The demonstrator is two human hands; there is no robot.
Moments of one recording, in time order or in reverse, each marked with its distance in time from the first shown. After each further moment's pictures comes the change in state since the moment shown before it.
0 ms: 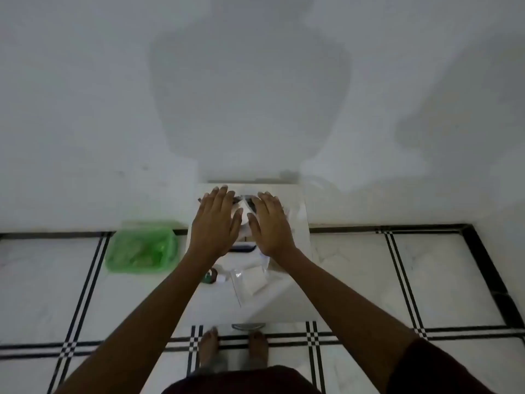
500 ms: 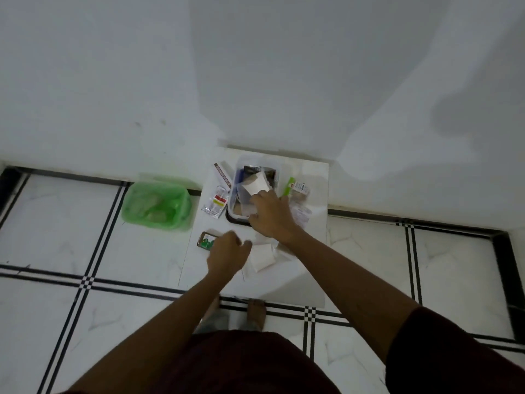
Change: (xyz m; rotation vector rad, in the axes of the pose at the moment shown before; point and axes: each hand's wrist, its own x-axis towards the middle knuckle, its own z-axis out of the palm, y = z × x) left_hand -0.071 0.011 0.073 -0.376 -0.368 -0.847; right_hand 0.021 0.008 0.040 -0.245 -0.522 -0.042
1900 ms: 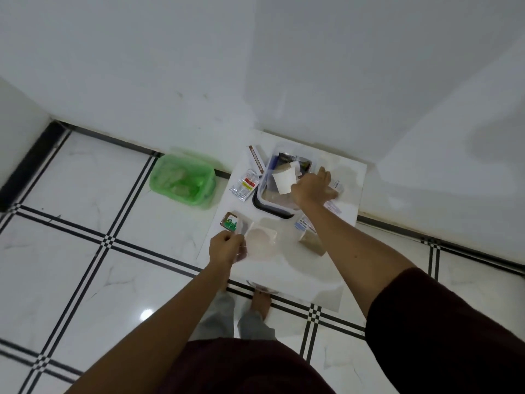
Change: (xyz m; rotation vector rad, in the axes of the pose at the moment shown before) left_hand -0.003 -0.066 0.001 -0.958 0.062 -0.438; right_hand 0.062 0.018 0.031 0.171 0.045 0.623
